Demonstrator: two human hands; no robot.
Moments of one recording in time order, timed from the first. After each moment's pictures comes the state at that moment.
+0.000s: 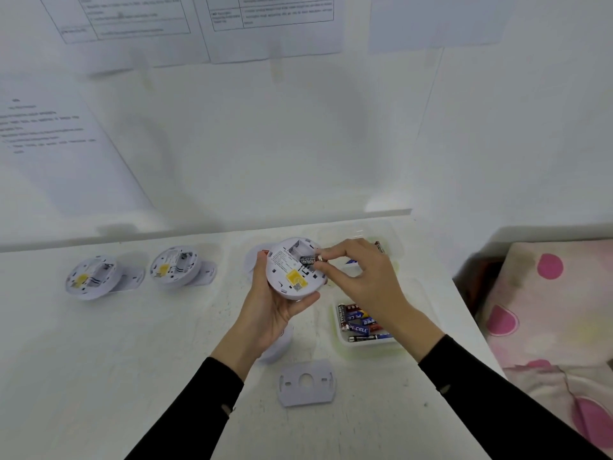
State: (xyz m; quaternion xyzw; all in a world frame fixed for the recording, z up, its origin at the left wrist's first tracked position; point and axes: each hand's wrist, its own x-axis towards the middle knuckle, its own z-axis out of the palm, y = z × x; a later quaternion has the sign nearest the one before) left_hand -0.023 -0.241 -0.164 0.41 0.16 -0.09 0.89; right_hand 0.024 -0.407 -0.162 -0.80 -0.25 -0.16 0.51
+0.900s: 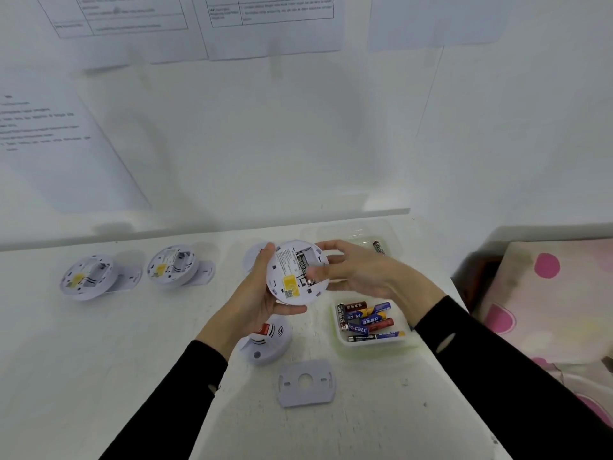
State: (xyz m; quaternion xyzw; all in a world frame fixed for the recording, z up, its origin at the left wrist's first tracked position) left_hand -0.007 -0.216 -0.163 0.57 0.14 -0.16 0.79; right_hand 0.064 -0.406 -0.146 -0.65 -0.06 0.39 0.65
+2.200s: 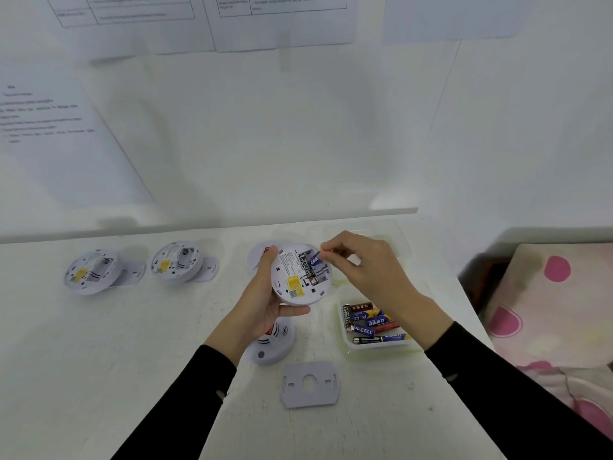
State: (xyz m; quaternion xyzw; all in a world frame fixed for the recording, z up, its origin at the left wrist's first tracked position) left_hand -0.006 -0.219 -0.173 0.58 0.18 -0.13 0.78; right_hand 0.041 -0.405 -0.149 -0.83 -0.29 -0.08 0.47
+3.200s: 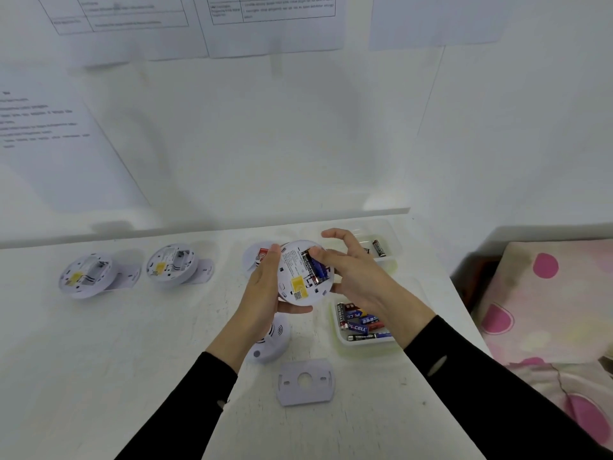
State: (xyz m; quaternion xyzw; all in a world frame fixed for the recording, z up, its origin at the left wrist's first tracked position) left_hand -0.013 -0.236 -0.163 0.66 0.14 -0.03 0.74; right_hand 0.035 -0.389 -0.143 -0.59 -0.01 0.26 0.76
